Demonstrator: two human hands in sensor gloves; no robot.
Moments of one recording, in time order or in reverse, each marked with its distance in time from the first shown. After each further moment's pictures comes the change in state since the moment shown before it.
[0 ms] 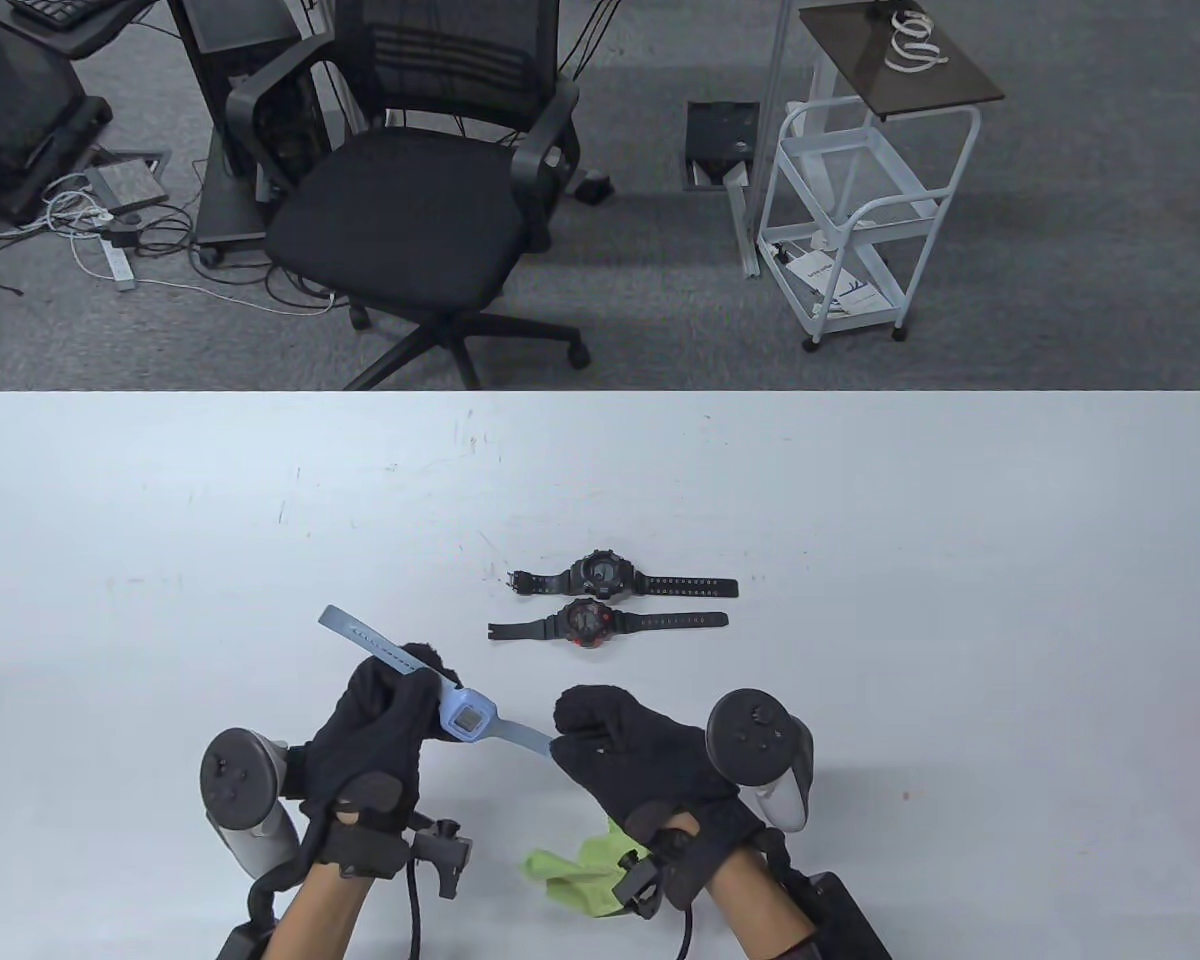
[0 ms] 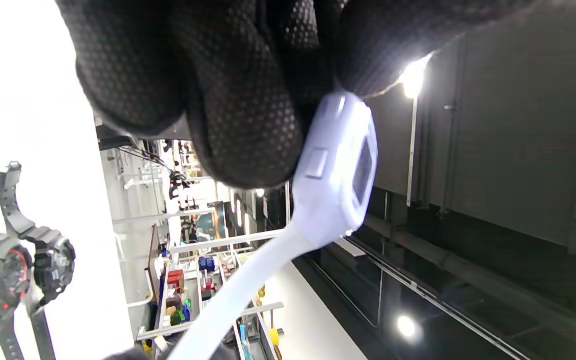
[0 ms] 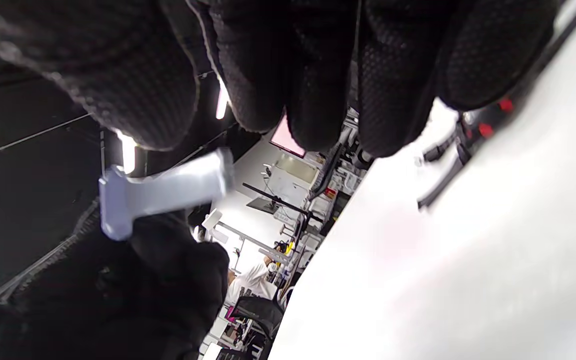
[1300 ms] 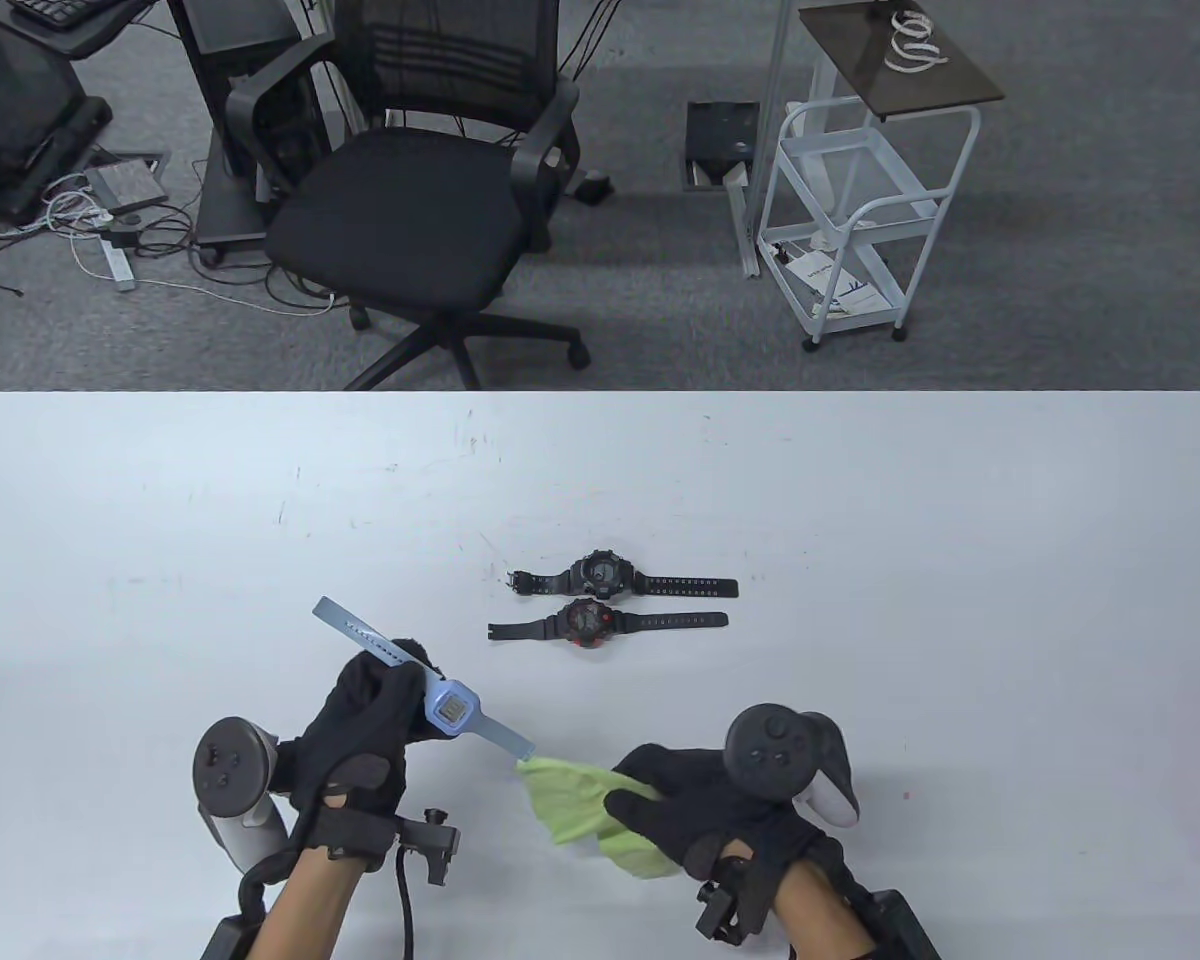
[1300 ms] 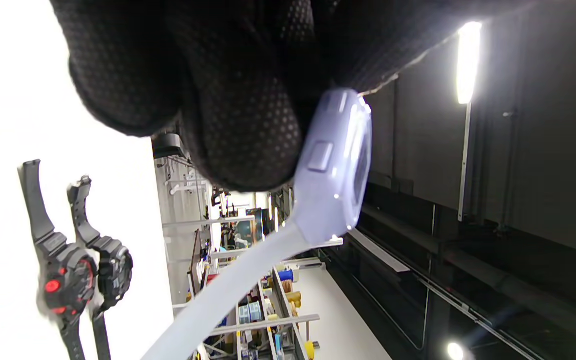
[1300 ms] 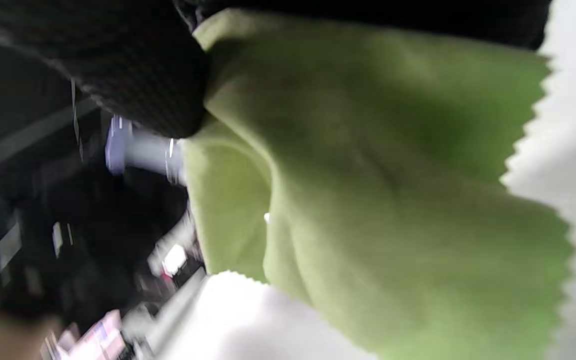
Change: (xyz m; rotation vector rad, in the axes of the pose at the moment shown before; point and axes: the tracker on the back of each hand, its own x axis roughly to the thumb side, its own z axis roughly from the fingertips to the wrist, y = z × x) left_hand -0.013 0.005 -0.002 0.009 0.131 -0.016; right_hand -0.035 -0.023 0.022 0.185 0.083 0.054
